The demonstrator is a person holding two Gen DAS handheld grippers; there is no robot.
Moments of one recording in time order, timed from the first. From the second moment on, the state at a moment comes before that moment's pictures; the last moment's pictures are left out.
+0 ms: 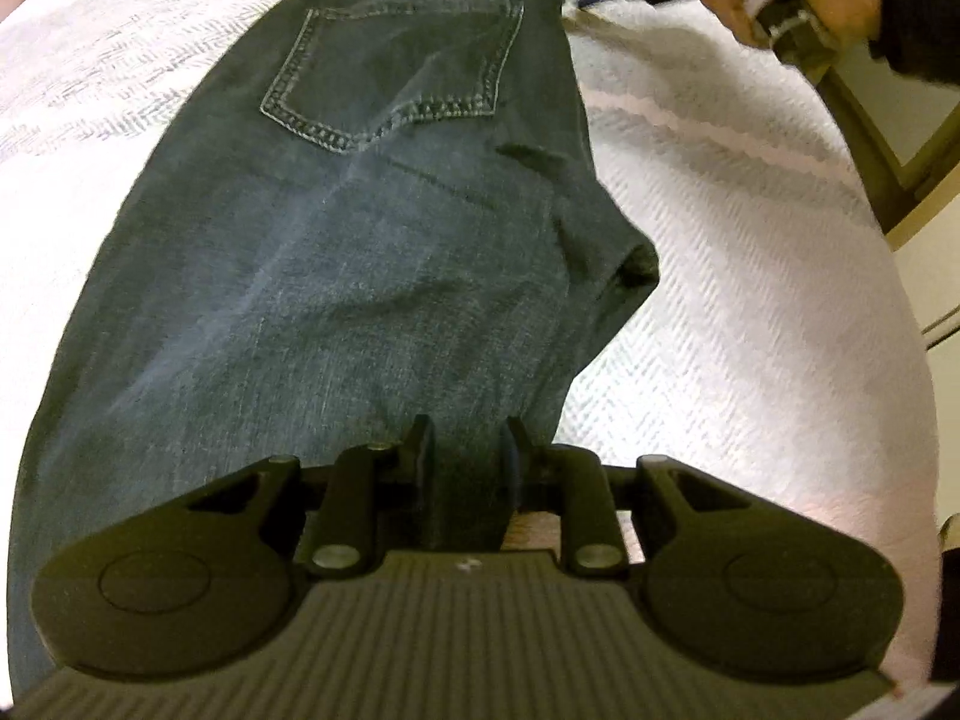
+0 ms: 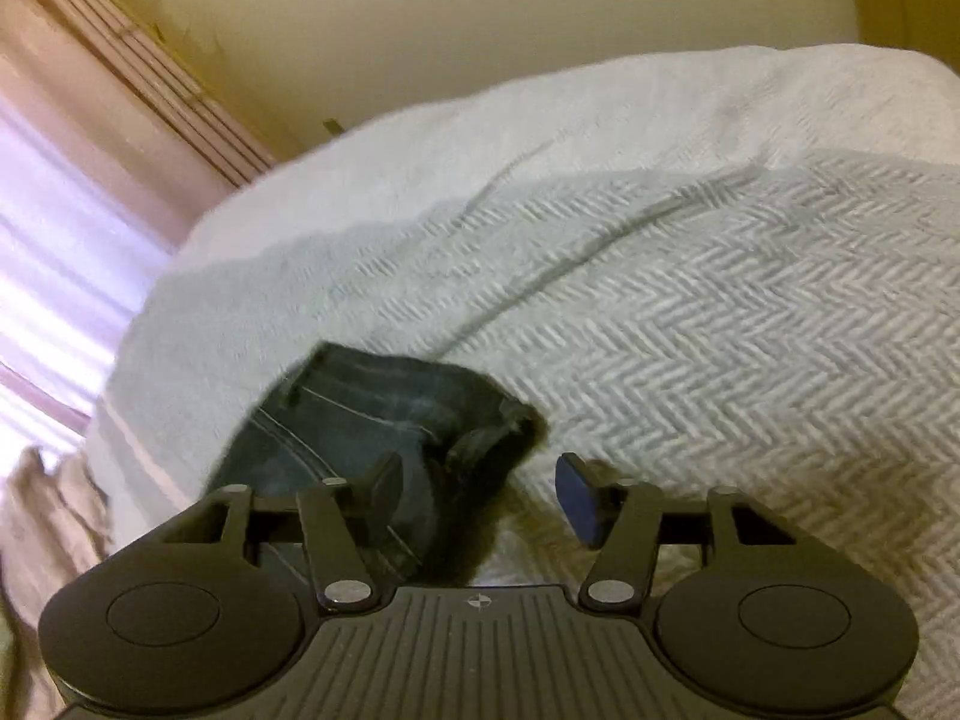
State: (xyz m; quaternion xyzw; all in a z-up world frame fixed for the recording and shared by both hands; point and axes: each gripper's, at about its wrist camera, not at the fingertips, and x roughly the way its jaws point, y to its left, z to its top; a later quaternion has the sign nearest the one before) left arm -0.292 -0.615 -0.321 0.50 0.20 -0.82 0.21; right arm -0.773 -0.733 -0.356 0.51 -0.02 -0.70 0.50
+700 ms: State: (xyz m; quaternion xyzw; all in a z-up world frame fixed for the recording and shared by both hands) left arm -0.256 -0.640 -0.334 0.47 0.26 -0.77 0.33; right arm -0.778 -0.753 -0.373 0.52 0.01 -0.71 0.48
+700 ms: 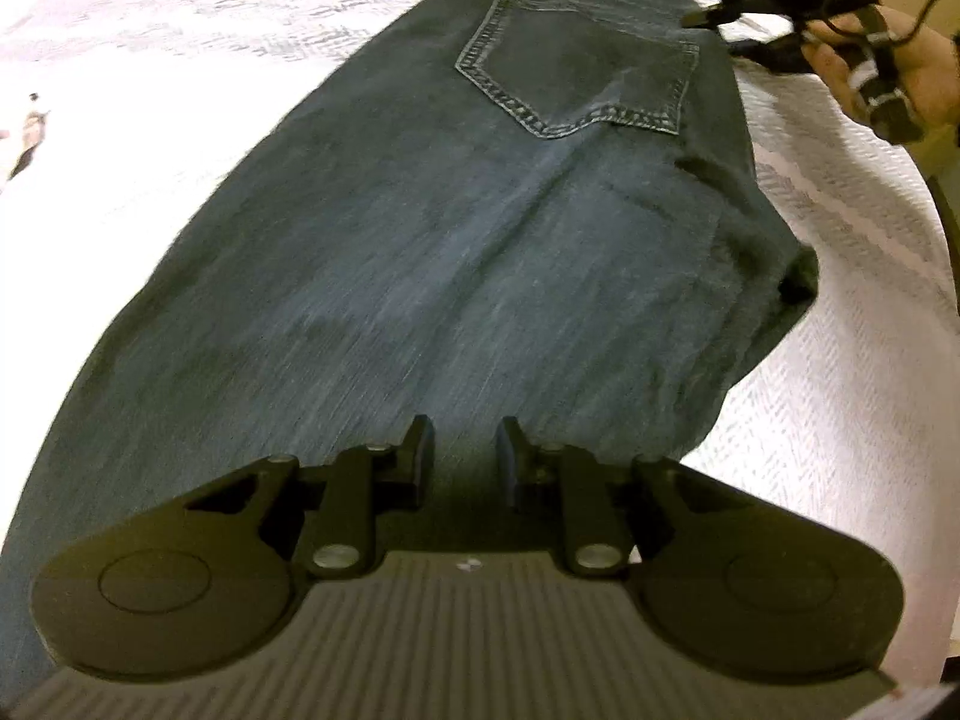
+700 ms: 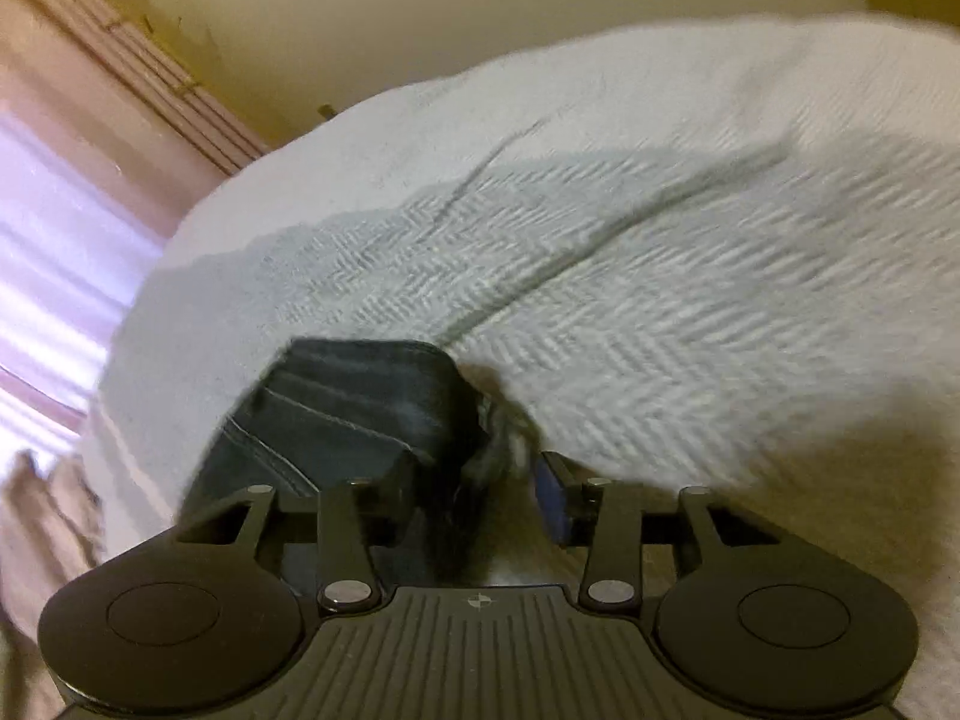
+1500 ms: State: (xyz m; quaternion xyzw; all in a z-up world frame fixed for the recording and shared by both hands) left arm 0.069 -0.456 -0.322 0.43 0.35 -0.61 0.57; right arm -0.485 -0.599 -0.339 0.43 0.31 -0.62 0.58
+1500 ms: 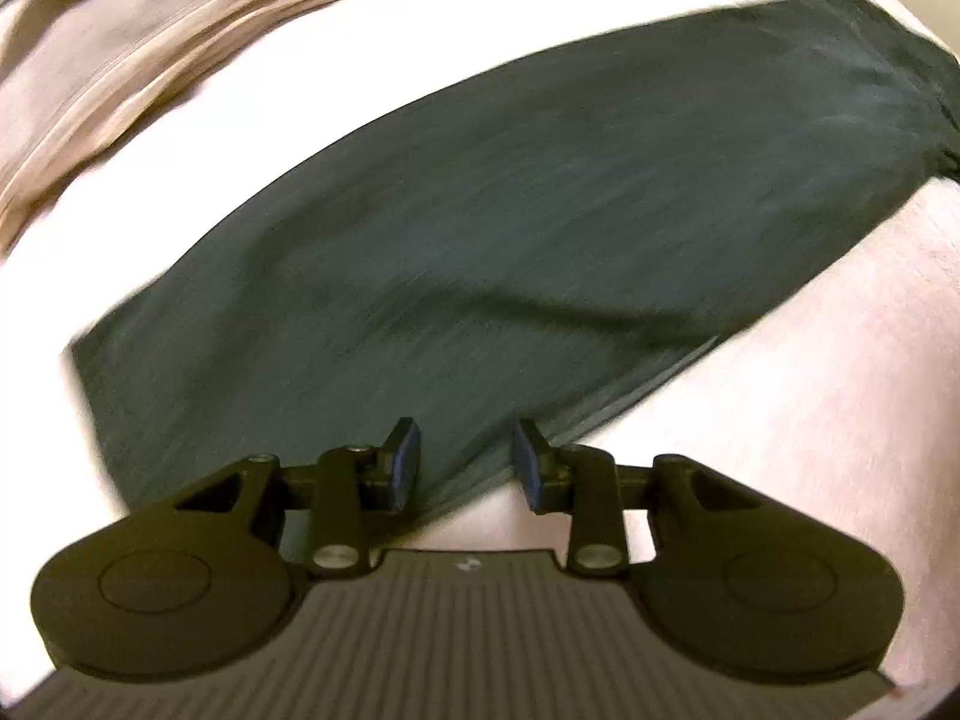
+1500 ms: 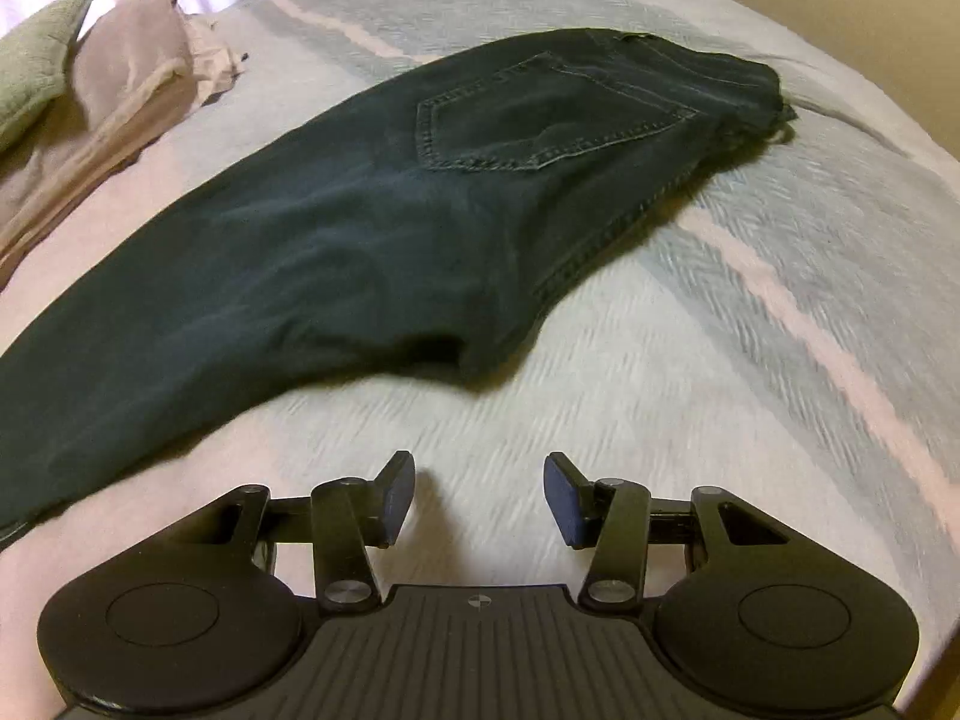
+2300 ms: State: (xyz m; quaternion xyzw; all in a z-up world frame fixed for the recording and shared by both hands) left arm 0.112 -0.345 -0.311 0.54 0.10 -0.64 0.54; right arm -0.240 -0.548 -0.323 0.32 0.40 -0.45 0.73
